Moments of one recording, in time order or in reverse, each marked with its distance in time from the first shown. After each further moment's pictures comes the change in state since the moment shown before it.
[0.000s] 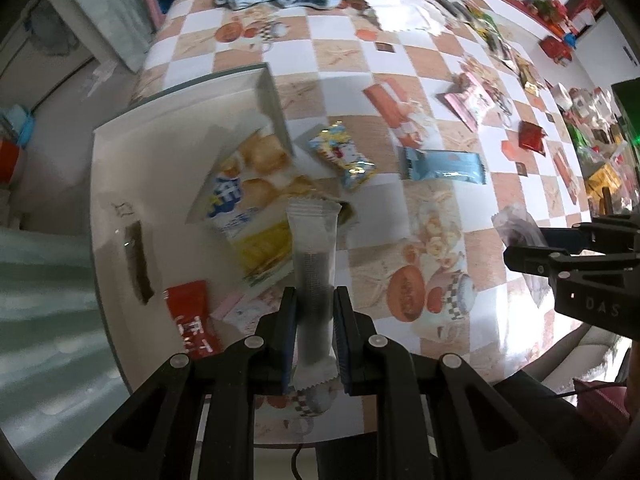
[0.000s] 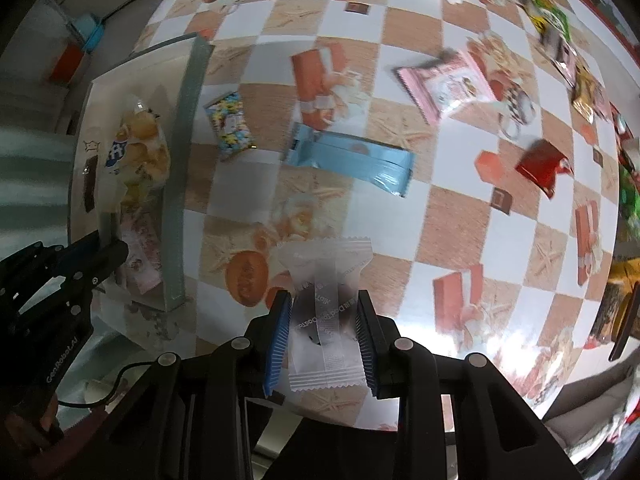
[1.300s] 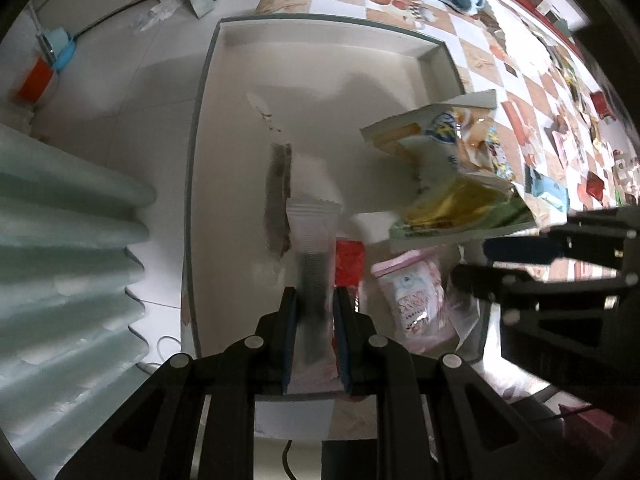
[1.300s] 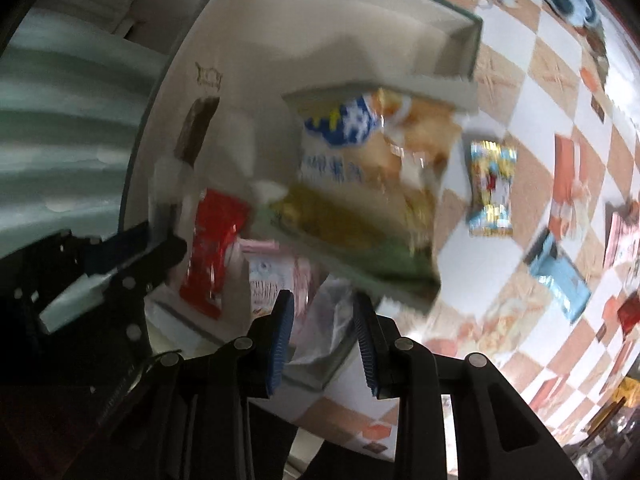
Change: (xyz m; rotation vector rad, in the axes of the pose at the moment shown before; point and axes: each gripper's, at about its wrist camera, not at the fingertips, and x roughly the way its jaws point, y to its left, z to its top) left arm 0.026 0.122 -0.033 -0.228 0.053 0.017; right arm 0.068 0.179 0.054 -0.336 0.116 0.033
